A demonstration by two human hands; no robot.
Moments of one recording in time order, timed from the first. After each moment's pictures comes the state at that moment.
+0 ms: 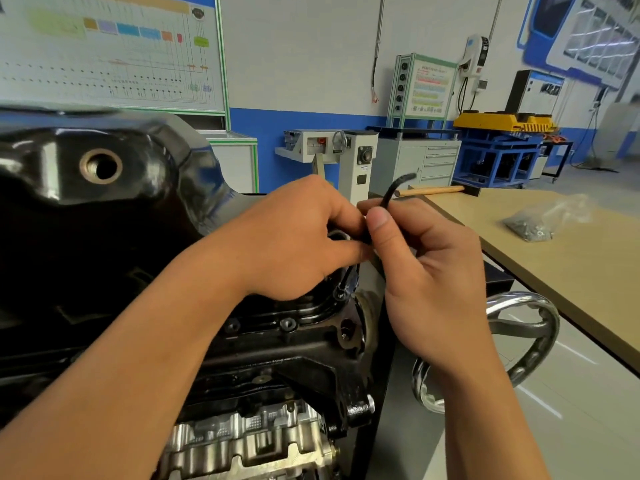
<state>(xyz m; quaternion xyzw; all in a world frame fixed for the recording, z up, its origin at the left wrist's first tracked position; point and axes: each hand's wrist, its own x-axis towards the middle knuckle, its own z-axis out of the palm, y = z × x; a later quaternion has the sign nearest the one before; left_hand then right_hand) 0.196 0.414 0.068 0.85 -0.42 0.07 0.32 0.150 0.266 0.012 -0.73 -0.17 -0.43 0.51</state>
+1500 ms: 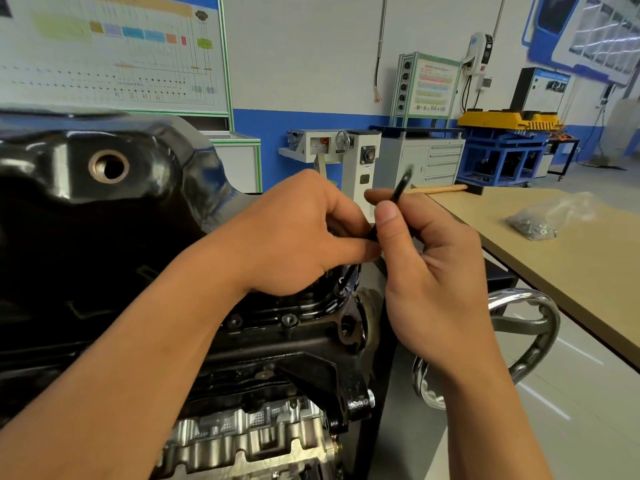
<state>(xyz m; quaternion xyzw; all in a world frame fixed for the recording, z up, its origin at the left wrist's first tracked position) 0.193 0.413 0.070 0.83 -0.42 0.05 0.35 0.144 0.270 0.015 -0.74 -0.17 -0.43 0.49</state>
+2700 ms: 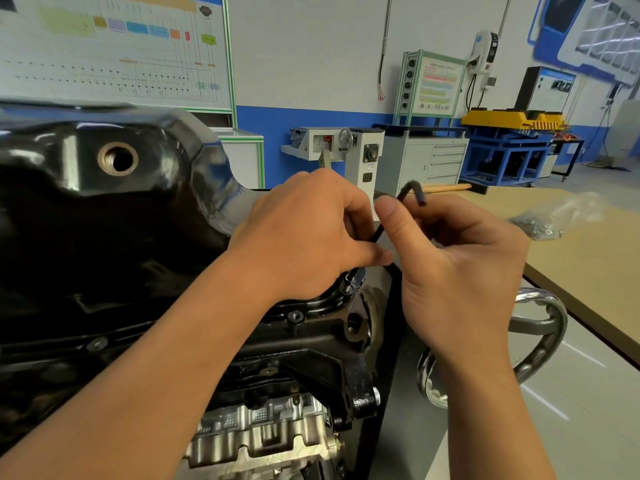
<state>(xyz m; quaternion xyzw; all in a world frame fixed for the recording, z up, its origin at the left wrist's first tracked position) 0.192 0.407 0.060 0.86 -0.36 0.15 0.33 0.143 0.273 0.016 -0.65 -0.14 -0.51 0.54</state>
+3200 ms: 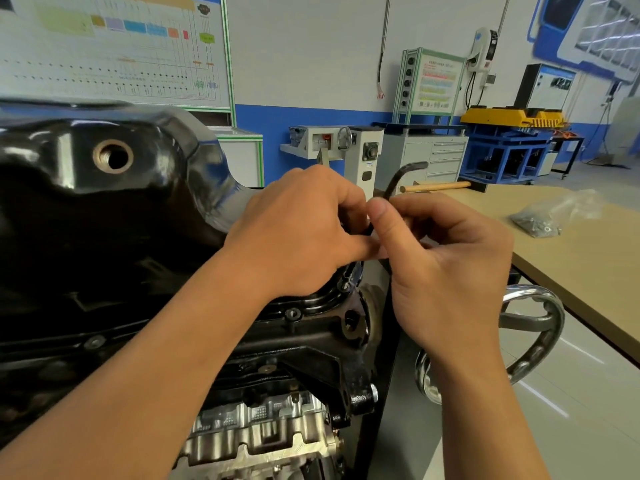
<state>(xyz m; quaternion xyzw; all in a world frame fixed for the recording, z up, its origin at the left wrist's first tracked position) 0.192 0.408 0.059 0.86 -0.36 0.17 0.32 0.144 0.272 0.014 -0.68 -0.13 -0.50 0.52</state>
